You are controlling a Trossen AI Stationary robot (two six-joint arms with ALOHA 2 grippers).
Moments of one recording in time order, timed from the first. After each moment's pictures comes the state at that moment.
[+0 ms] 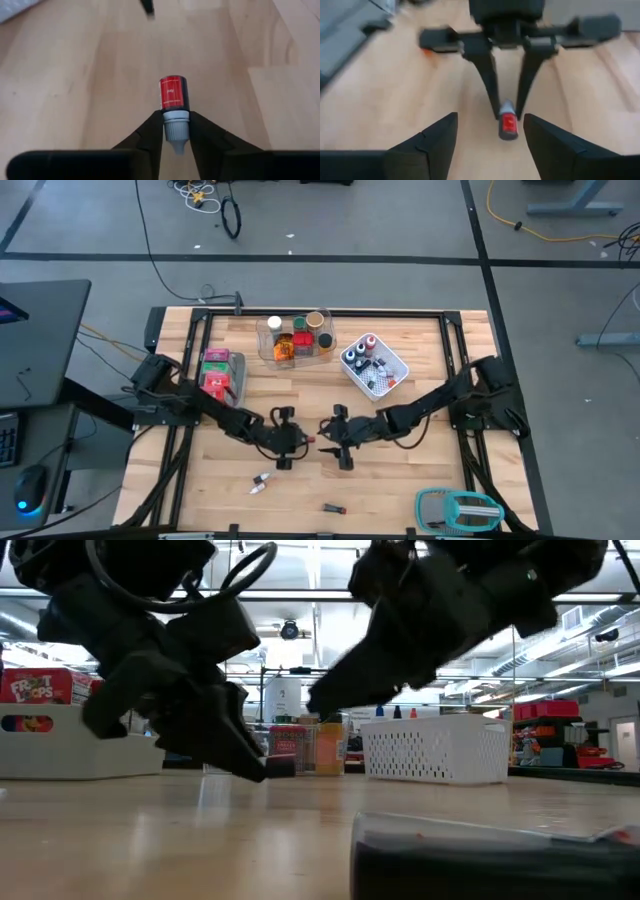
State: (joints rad) left arm -0.39 1.78 0.70 0.35 -0.37 -0.18; right arm 0.30 1.85 0.88 0.44 0.14 0.12
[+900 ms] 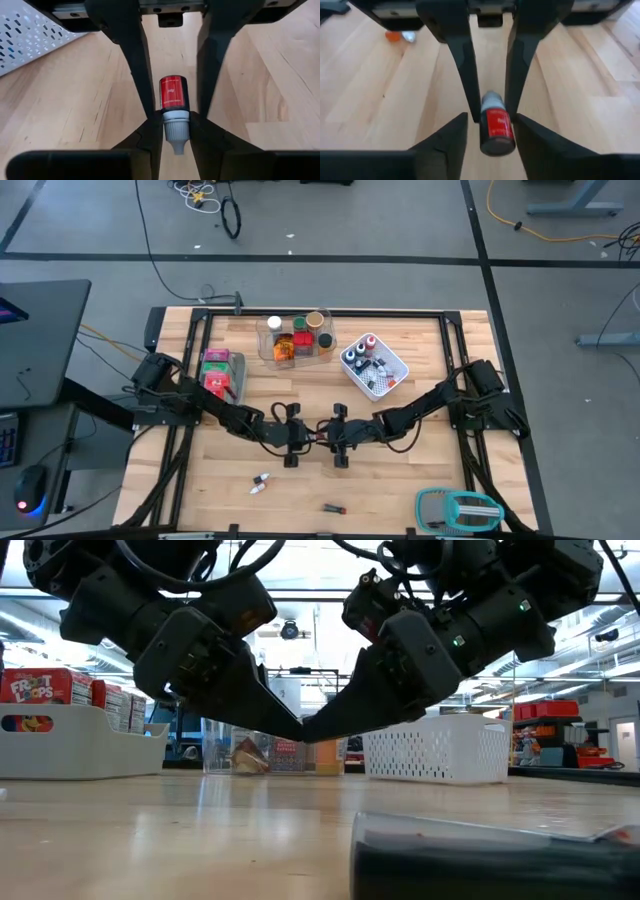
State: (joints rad) left arm -0.36 1.78 0.70 0.53 -0.36 -0.13; right arm 0.31 1.94 0.88 0.51 0.25 0.12
